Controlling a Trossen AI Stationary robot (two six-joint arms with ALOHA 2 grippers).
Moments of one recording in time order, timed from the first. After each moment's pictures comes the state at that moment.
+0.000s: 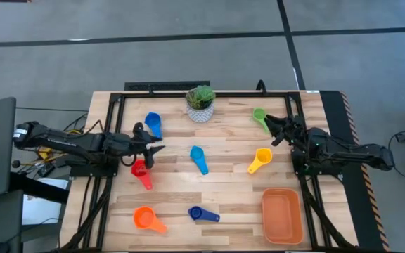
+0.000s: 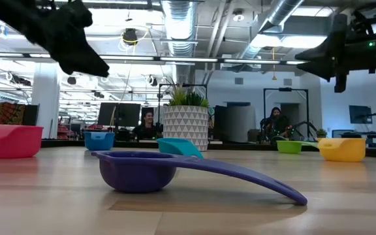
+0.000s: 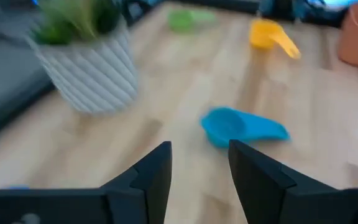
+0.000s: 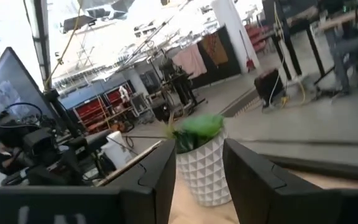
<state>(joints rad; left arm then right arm) -0.13 0.71 0.43 -0.12 -0.45 -0.25 -0.16 0.18 0.01 0.35 0.49 0.41</state>
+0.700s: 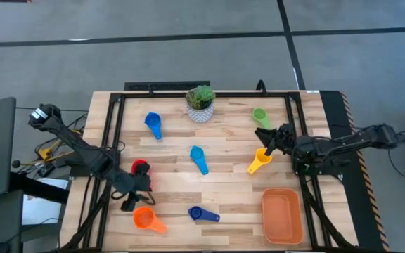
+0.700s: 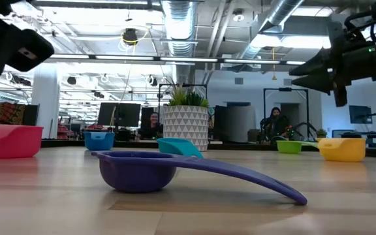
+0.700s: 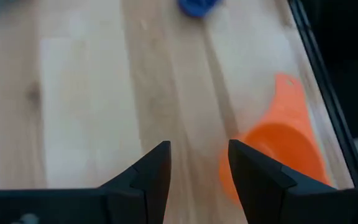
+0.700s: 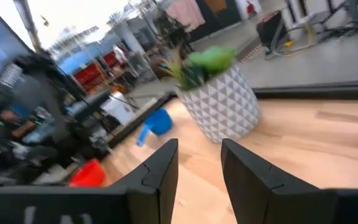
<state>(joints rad) -0.64 1.02 0.61 -0.39 -0.14 -0.43 0.12 0.51 0.02 0.45 0.71 0.60</state>
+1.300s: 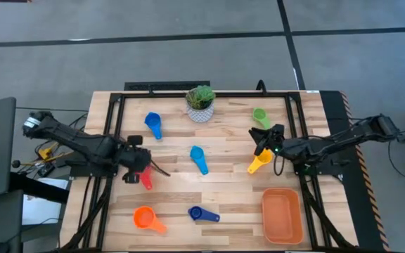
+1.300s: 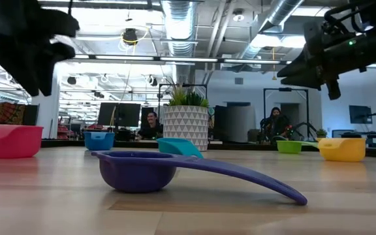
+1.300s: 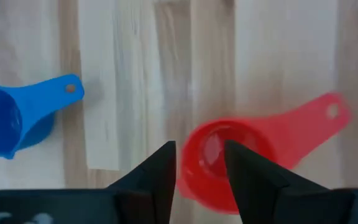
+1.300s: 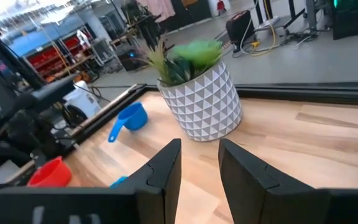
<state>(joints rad) -0.29 1.03 0.77 -0.95 -0.30 -0.17 0.17 0.83 0.18 0.46 0.84 0.63</state>
